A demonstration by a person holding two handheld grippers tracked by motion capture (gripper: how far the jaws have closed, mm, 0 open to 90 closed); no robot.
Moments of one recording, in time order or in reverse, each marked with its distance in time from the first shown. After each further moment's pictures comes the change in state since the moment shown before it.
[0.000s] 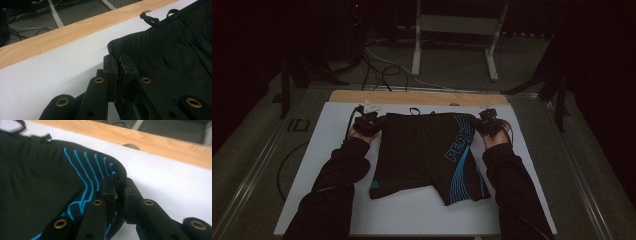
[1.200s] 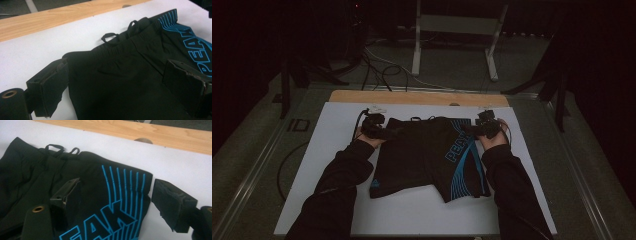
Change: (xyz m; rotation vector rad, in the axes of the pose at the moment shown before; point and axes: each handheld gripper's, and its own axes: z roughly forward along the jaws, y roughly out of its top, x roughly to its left) left arm -0.011 -0.004 0.013 0.040 -0.156 -0.080; right arm 0.000 -0.008 0.008 -0.002 0.123 0.102
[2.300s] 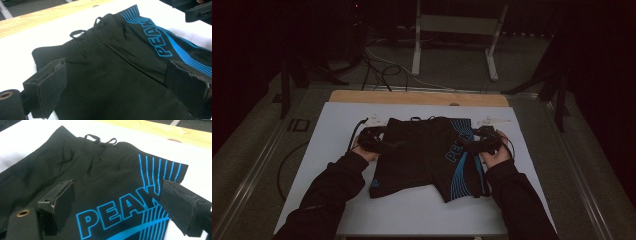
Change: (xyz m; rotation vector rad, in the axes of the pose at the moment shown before) left arm -0.033 -0.018 -0.040 -0.027 -0.129 0.103; right arm 0.035 -0.031 -0.036 -0.047 0.108 -0.126
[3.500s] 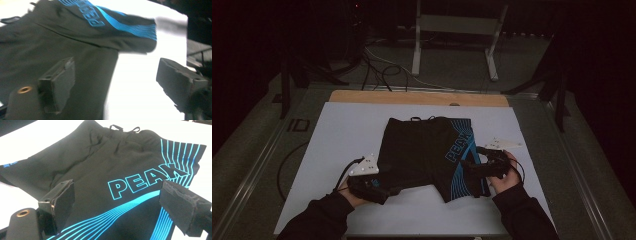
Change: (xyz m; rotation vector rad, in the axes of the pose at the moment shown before) left arm -0.082 -0.068 -0.060 0.008 -0.247 0.191; right arm 0.034 -0.041 -0.045 -0.032 0.066 -0.040
